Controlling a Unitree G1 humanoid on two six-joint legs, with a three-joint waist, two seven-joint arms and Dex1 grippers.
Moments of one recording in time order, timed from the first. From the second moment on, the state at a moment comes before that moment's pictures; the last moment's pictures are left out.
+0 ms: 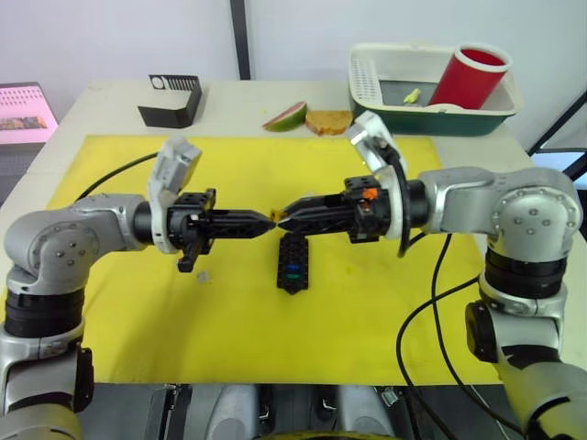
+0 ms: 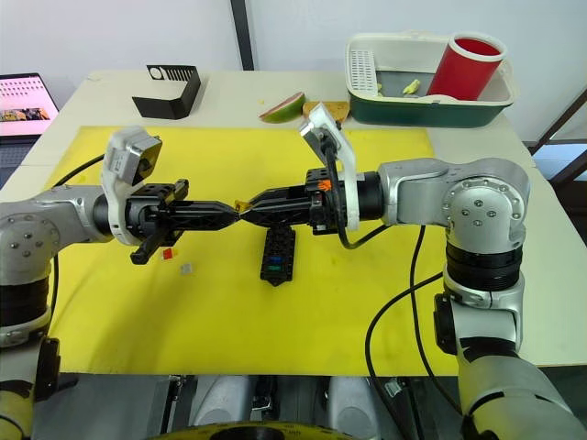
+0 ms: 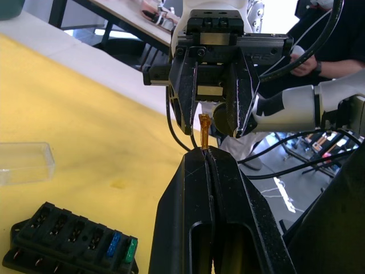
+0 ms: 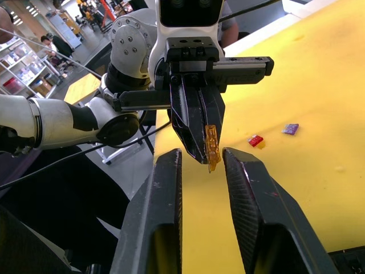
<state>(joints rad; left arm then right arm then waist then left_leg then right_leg) -0.58 0.74 0.13 -0.26 -1.08 1.10 -1.08 -0.87 -0.50 -0.08 -0.31 1.20 1.42 0.61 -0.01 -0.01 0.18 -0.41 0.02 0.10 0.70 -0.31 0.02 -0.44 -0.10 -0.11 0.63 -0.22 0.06</state>
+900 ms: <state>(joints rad) -0.56 0.74 0.13 -0.26 -1.07 1.07 -1.09 -0.87 -0.52 -0.05 -0.31 1.20 1.40 0.61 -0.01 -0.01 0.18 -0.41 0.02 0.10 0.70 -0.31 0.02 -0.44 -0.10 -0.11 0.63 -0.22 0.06</state>
